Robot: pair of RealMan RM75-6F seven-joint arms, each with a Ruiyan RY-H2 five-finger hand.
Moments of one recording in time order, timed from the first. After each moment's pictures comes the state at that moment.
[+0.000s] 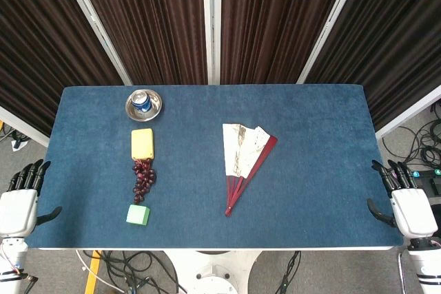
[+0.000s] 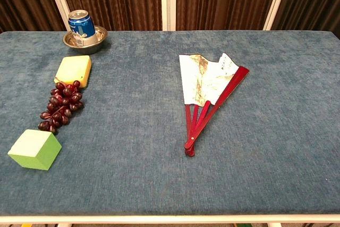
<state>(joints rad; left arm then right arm) -0.08 -1.21 -0.03 -1.62 1.41 1.53 0.17 0.13 -1.11 -0.01 -1.50 -1.57 1.52 0.16</state>
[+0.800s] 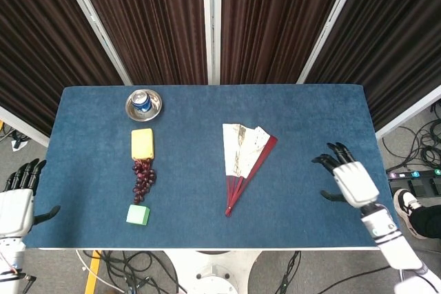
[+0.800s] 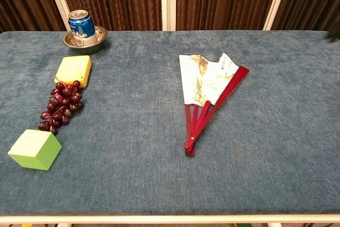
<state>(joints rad) -0.06 -1.21 -0.05 -1.62 1.40 1.53 0.13 0.41 -1.23 0.08 -1.48 -1.59 1.17 0.07</state>
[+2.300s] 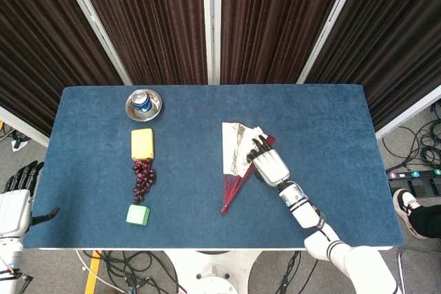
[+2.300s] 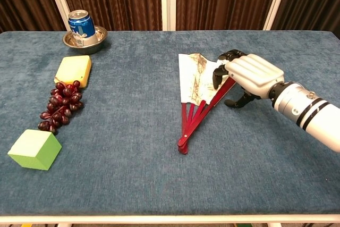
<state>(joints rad) -0.05 -1.20 -0.06 -1.61 1.38 1.48 0.04 0.70 -2.06 0.06 -0.48 -1.59 1.11 0.13</state>
